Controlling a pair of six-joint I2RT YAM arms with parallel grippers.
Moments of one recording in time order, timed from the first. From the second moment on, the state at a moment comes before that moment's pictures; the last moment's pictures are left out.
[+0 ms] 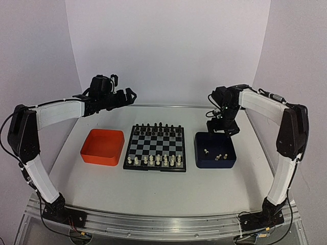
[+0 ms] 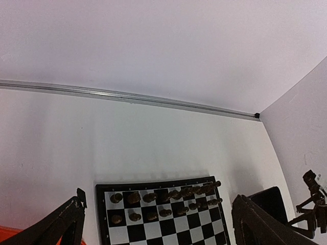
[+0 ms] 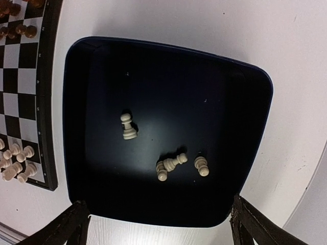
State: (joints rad) left arm -0.47 1.69 1.32 -0.04 0.03 -0.50; right arm 0.43 1.91 1.70 -1.19 0.05 0.29
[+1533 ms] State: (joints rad) left arm -0.47 1.95 1.63 -0.09 0.08 -0.47; right arm 0.36 2.16 1.62 -1.24 0.15 0.16
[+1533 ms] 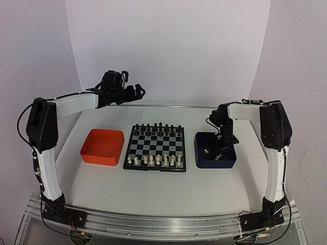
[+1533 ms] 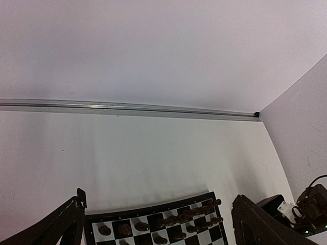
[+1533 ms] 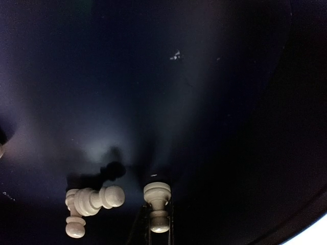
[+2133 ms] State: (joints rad) left arm -0.47 1.90 1.51 -0.07 0.05 -0.51; right arm 0.41 1.96 1.76 -1.27 0.07 0.16
